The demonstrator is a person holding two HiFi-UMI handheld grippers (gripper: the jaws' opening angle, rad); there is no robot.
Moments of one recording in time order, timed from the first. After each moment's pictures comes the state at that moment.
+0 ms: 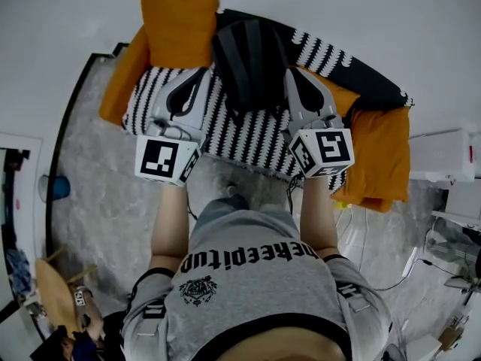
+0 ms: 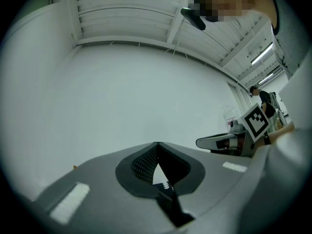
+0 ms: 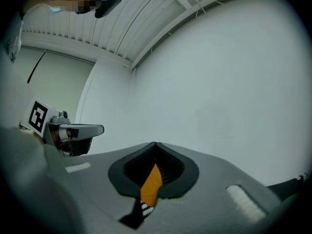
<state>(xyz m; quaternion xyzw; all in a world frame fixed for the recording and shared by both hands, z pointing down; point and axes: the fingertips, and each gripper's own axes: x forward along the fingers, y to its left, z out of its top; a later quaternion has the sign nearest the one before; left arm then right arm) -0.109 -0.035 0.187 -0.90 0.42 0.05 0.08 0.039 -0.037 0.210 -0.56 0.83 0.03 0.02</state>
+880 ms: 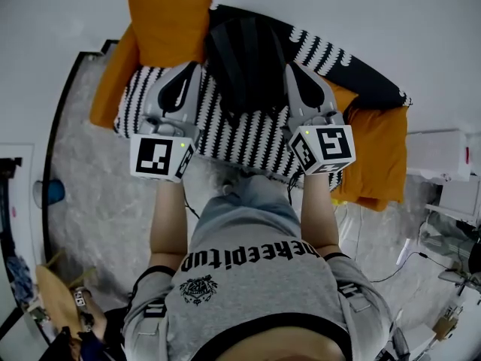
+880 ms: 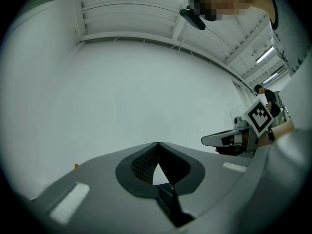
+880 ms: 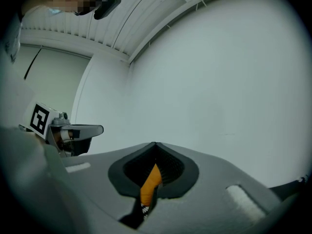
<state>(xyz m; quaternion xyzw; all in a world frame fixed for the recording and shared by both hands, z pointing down) -0.113 -0.100 0.196 -0.90 0.43 0.05 0.07 0.048 -0.094 0.217 -0.57 0.82 0.01 0.00</state>
